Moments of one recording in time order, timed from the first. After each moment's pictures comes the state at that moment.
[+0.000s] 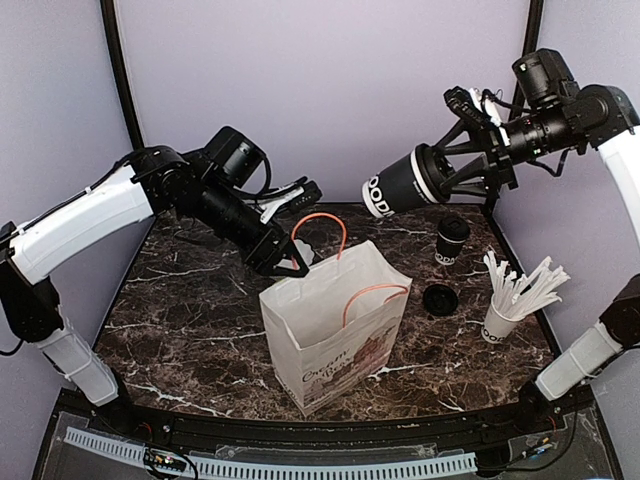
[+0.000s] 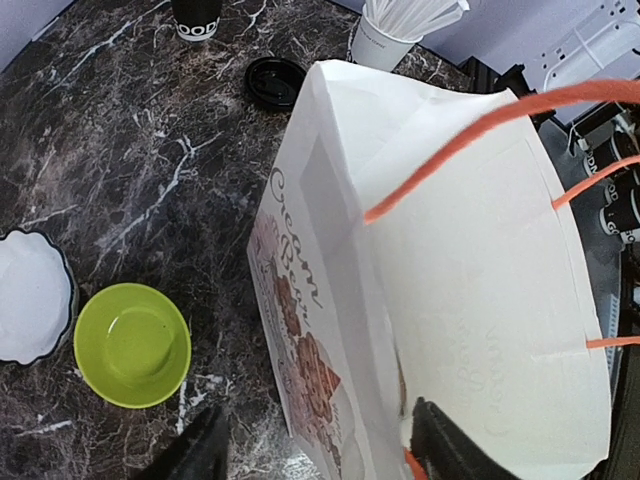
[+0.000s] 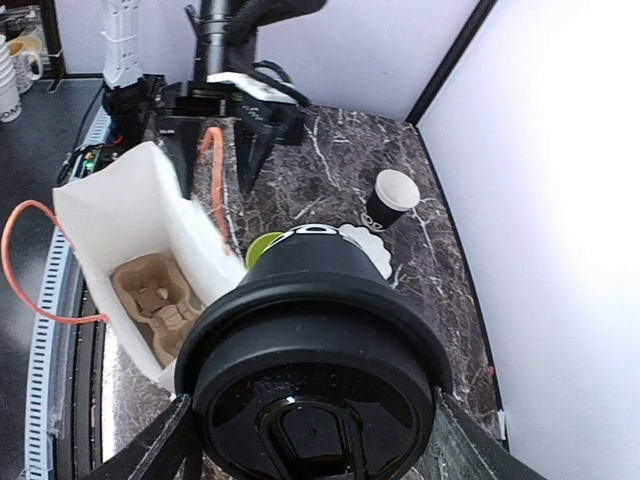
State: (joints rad) left arm -0.87 1.58 1.68 -1.01 0.40 0.08; right arm 0.47 1.48 2.16 -1.41 -0.66 -0.87
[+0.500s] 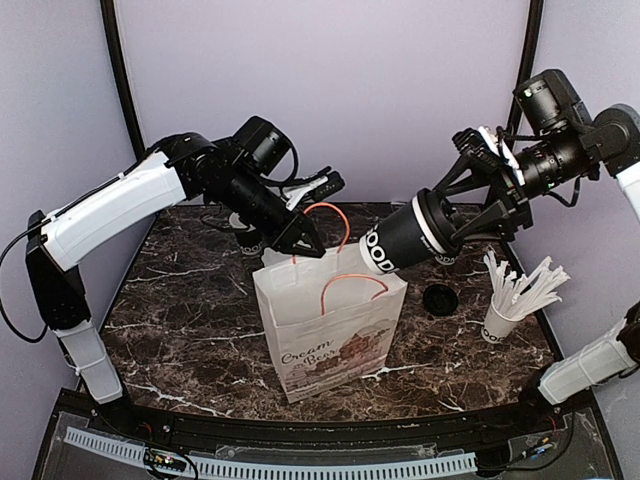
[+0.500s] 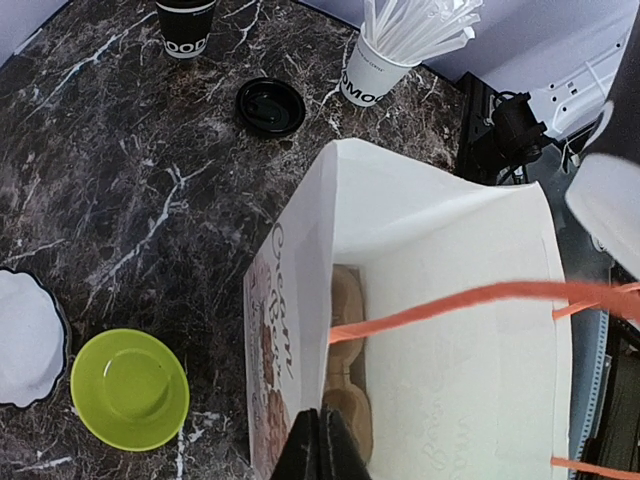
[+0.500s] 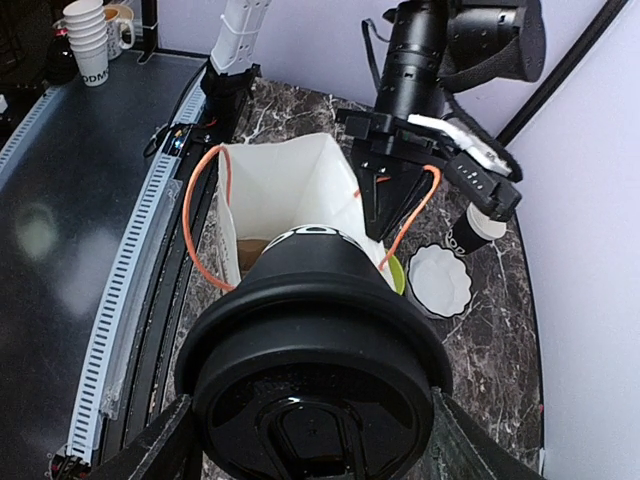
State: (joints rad) left arm -0.87 1.76 1.90 -1.06 0.43 0.06; right arm 0.64 1.33 1.97 -1.45 -0.68 -0.91
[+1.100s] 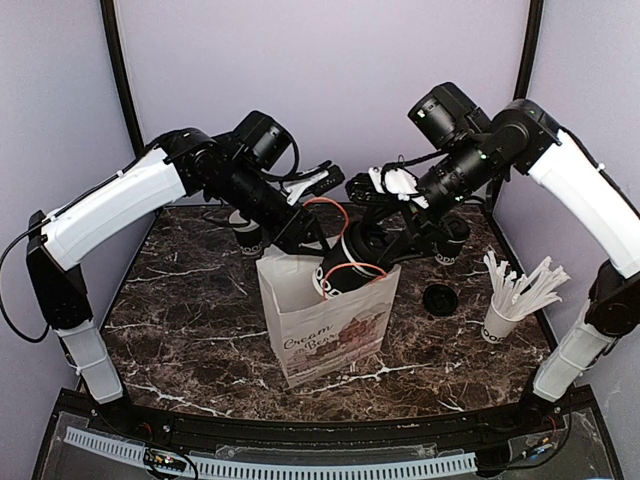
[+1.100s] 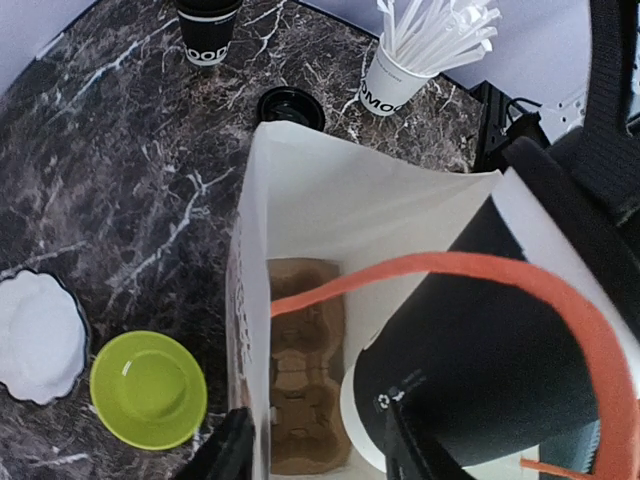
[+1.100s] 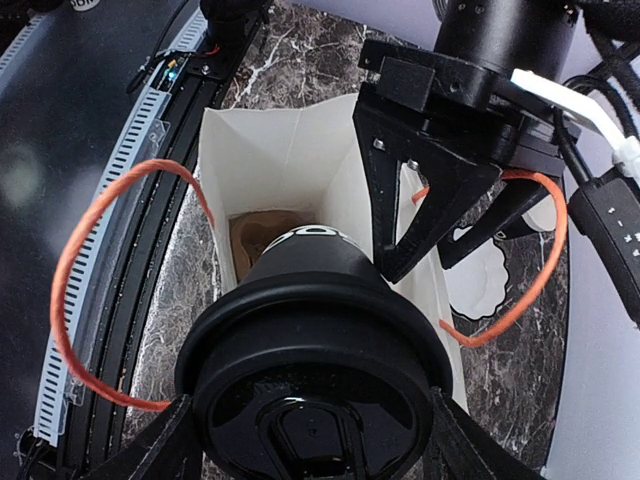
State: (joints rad) left arm -0.88 1.77 1.95 -1.08 0.38 0.05; right arm 0.88 1.60 2.02 -1.37 -0.44 -0.87
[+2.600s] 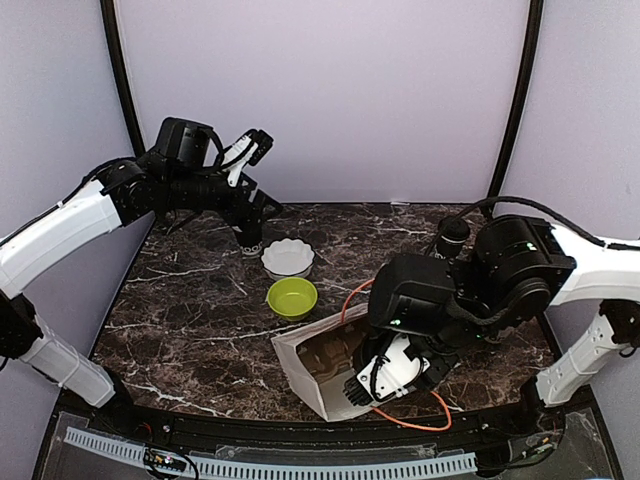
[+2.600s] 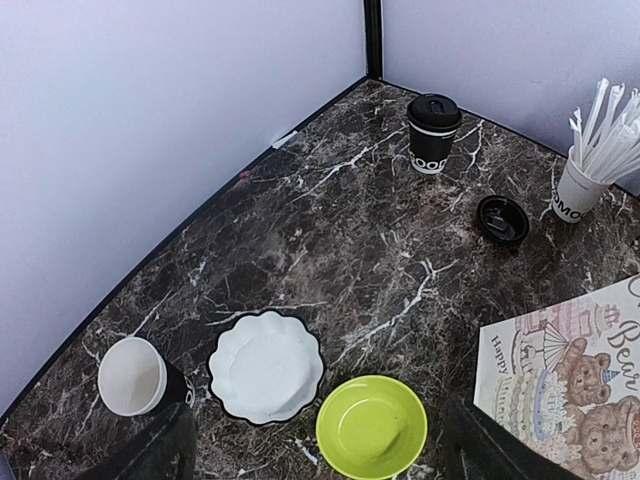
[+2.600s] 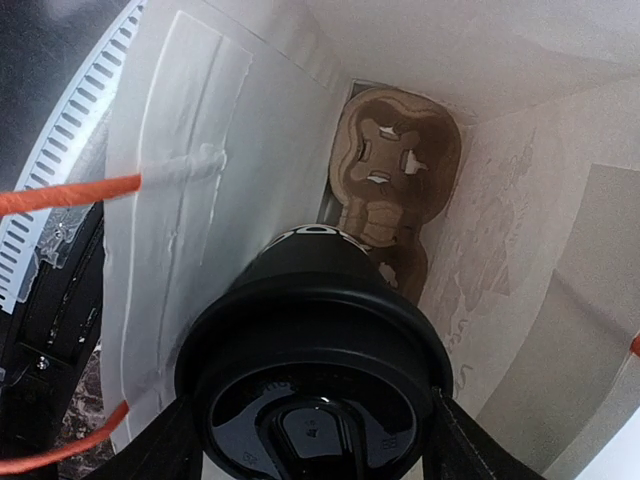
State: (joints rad) left arm -0.70 1.41 1.46 -0.56 0.07 0.17; right arm 1.54 1.47 1.58 -1.36 0.29 -0.81
